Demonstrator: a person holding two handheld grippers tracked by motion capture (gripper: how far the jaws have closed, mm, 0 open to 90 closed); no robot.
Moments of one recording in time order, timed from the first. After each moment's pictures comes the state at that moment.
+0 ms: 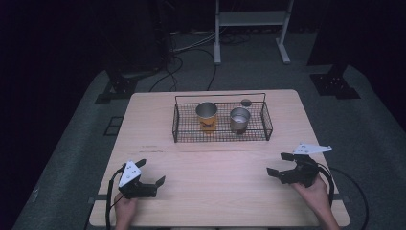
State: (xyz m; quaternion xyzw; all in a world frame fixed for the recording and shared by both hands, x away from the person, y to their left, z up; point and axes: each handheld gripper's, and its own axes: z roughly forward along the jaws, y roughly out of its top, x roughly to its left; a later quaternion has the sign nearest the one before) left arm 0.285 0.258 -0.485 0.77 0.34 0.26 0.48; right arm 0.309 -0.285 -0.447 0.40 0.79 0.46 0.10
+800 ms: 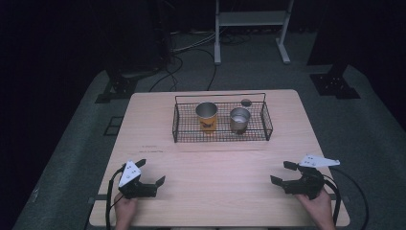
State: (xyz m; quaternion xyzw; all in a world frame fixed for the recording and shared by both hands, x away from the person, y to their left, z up) left arm 0.285 0.258 -0.485 0.77 0.34 0.26 0.48; right arm 0.277 -0.293 -0.460 0.40 0.77 0.49 0.12
